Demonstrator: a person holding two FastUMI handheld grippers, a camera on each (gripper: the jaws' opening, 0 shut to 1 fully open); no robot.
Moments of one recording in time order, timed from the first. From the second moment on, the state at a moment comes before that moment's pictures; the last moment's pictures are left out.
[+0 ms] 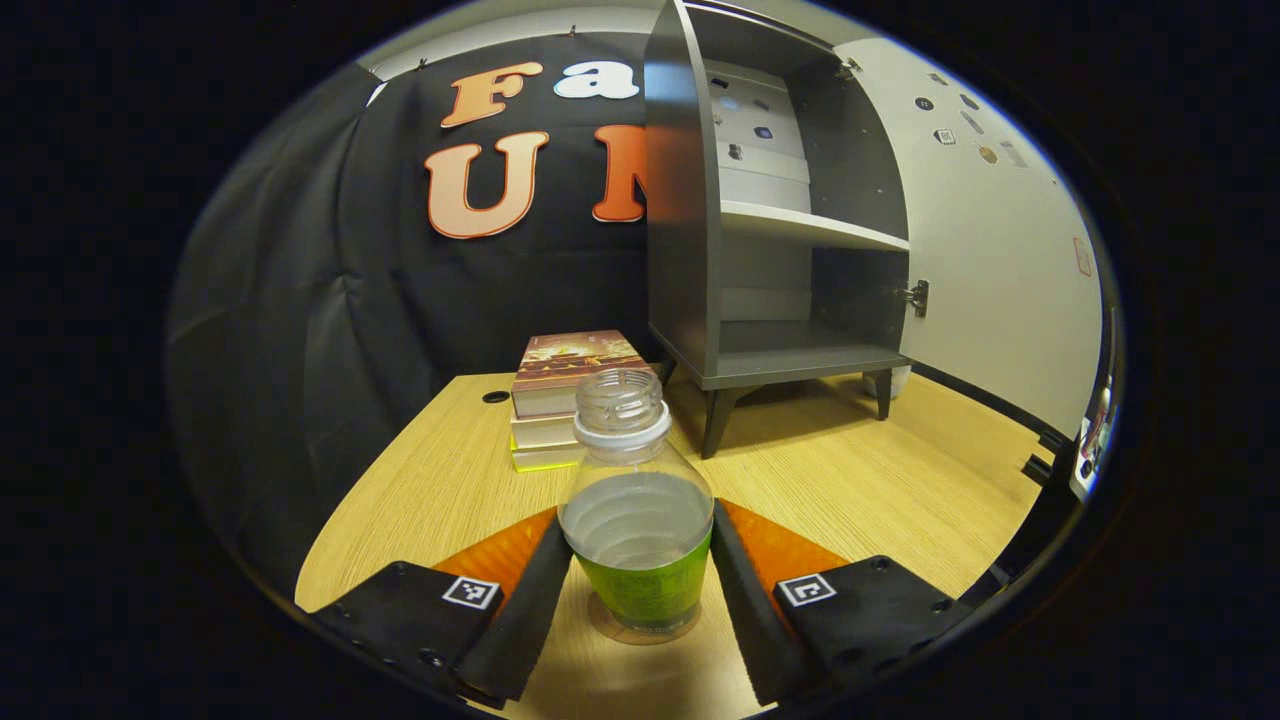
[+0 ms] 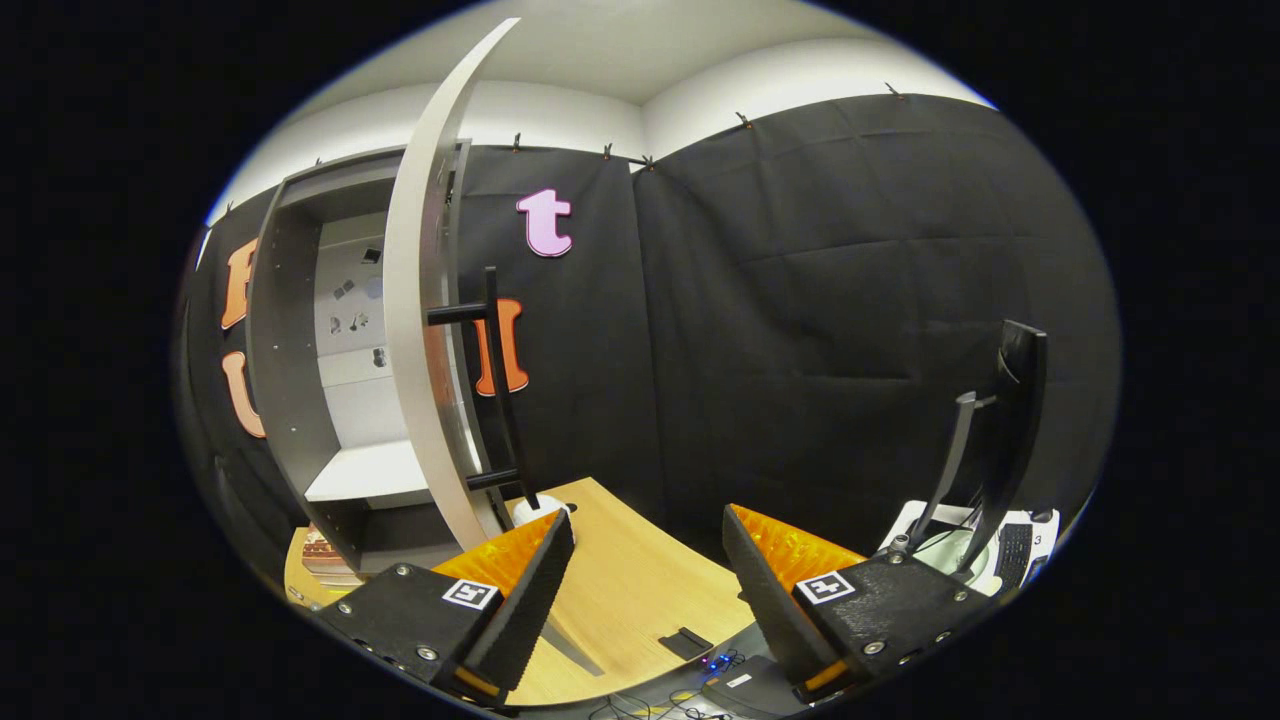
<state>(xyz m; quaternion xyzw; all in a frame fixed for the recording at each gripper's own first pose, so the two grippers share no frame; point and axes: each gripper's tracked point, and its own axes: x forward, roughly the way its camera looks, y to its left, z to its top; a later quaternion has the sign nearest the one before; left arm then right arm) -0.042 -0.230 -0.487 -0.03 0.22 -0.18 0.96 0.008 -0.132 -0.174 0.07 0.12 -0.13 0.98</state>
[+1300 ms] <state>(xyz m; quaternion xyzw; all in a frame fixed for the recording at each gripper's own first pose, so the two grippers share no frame) -0.050 -0.109 -0.281 -0.04 0.16 -0.10 0.98 0.012 -0.045 -0.186 0.05 0.13 -0.02 0.99</state>
